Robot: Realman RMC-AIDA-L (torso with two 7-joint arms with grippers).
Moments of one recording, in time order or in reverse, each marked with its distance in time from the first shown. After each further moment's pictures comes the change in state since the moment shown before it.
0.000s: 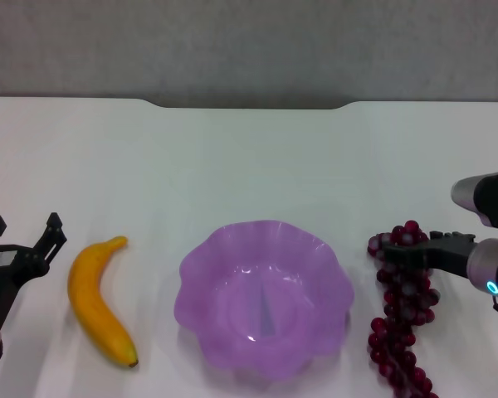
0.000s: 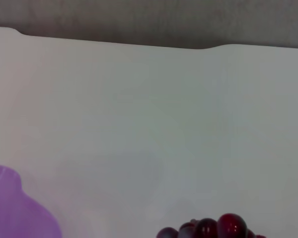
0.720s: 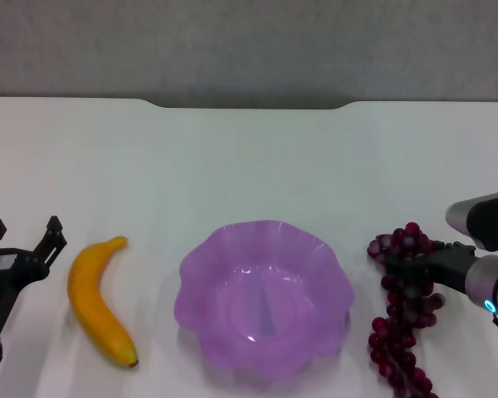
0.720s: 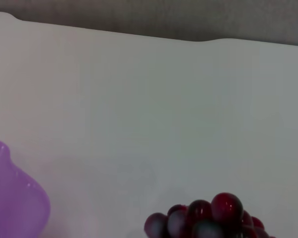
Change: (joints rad) left arm 0.008 -0.001 0.003 -0.002 0.002 0.000 0.000; right arm -0.004 0.002 -0.086 -0.080 0.001 -0.128 0.002
